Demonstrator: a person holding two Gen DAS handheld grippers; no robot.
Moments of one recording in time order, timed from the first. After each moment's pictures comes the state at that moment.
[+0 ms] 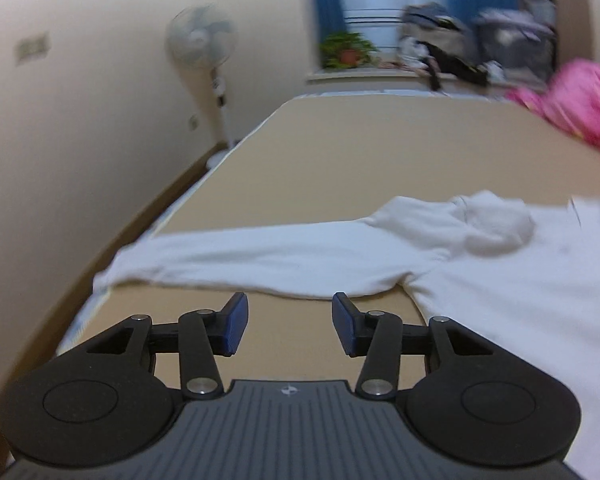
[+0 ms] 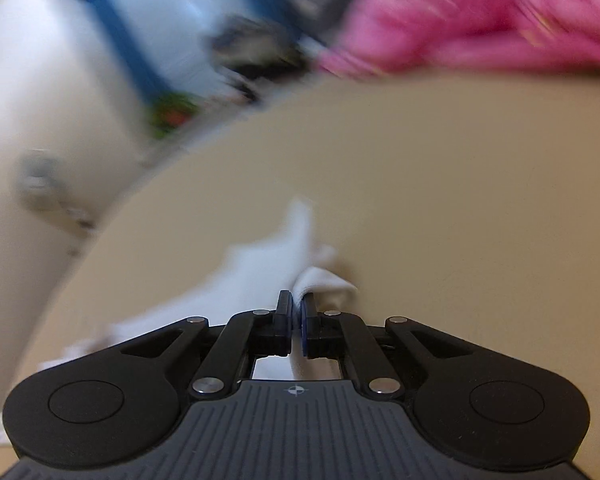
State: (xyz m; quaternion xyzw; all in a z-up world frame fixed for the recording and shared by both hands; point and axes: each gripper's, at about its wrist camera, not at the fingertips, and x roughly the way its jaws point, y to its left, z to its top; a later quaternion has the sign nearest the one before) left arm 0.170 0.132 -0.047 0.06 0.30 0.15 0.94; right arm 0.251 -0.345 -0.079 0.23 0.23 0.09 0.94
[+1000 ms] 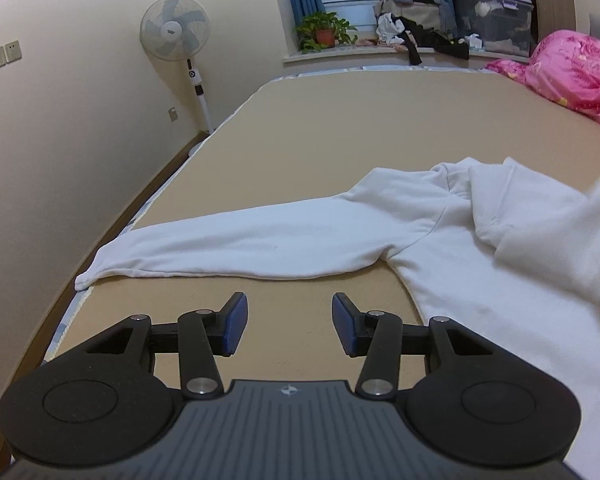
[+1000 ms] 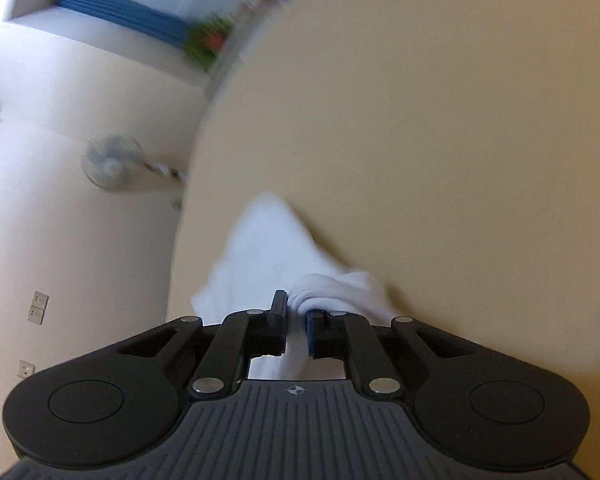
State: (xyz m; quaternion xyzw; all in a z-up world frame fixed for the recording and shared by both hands) left arm 0.167 0.132 -0.065 0.08 0.34 0.13 0.93; right arm 0.254 -0.327 -0.080 0.42 0.33 0.16 0.83
